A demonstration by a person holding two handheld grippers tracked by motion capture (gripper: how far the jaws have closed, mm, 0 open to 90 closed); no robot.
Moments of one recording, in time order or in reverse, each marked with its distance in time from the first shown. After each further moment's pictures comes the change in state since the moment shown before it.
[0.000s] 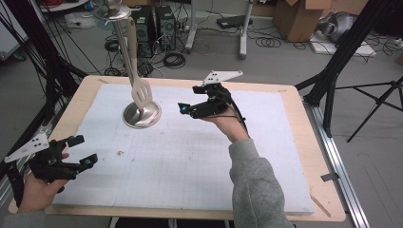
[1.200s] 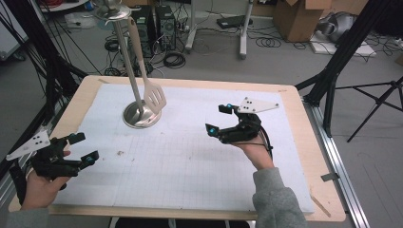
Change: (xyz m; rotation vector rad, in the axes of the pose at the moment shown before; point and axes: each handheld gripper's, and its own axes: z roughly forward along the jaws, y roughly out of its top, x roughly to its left) left arm 0.002 0.002 0.004 -0.020 0.003 -0.003; right arm 0.008 -0.069 -0.069 -0.119 -0.022 0.000
